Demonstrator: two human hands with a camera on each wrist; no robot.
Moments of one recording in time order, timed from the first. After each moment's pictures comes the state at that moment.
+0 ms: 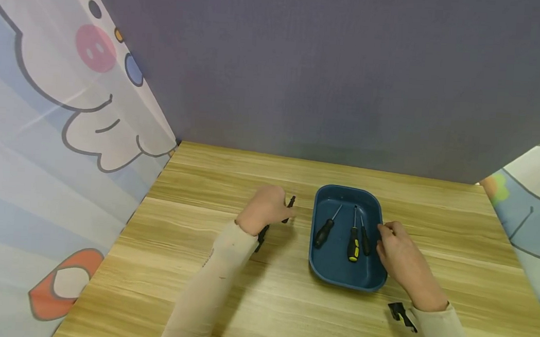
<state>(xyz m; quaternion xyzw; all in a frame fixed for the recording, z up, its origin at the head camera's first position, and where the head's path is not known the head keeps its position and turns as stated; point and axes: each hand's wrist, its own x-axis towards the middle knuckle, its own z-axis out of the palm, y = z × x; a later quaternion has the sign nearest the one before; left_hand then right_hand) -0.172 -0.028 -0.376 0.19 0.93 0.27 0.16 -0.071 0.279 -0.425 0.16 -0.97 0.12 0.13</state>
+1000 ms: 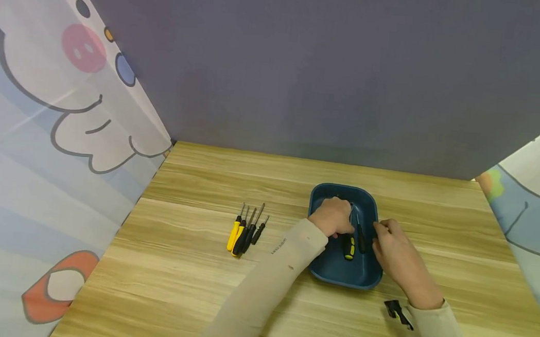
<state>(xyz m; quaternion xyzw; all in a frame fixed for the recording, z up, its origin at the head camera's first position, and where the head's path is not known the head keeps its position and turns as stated) -0.170 0.127 -0.406 0.23 0.93 0.15 0.22 -0.073 0.282 -0.426 0.16 -0.97 0.13 0.13</state>
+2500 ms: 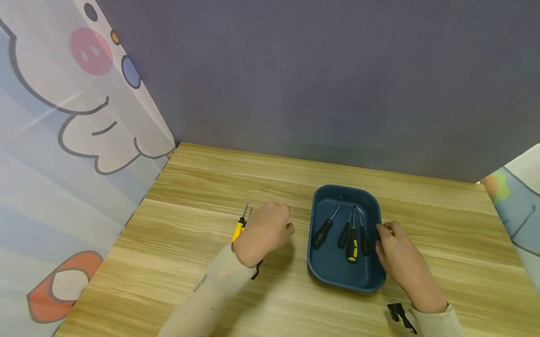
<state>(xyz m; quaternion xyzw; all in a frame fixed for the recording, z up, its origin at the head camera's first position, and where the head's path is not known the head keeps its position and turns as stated) -0.124 -0.017 -0.365 0.23 0.96 0.15 0.06 -0.073 0.281 -0.427 0.17 -0.97 0.13 0.14</state>
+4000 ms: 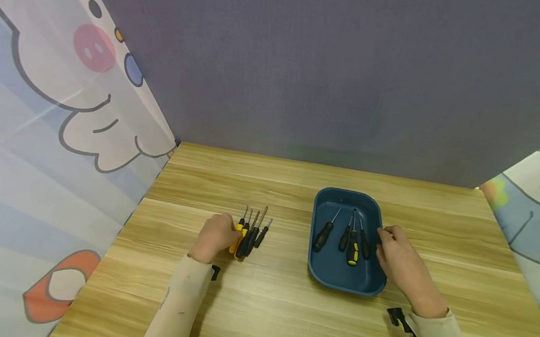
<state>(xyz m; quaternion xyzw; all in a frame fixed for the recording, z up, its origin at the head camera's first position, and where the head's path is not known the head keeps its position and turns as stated) -0.138 -0.128 -0.444 0.03 0.96 0.23 0.16 -0.072 0.280 -0.430 0.17 -0.97 0.13 0.14</state>
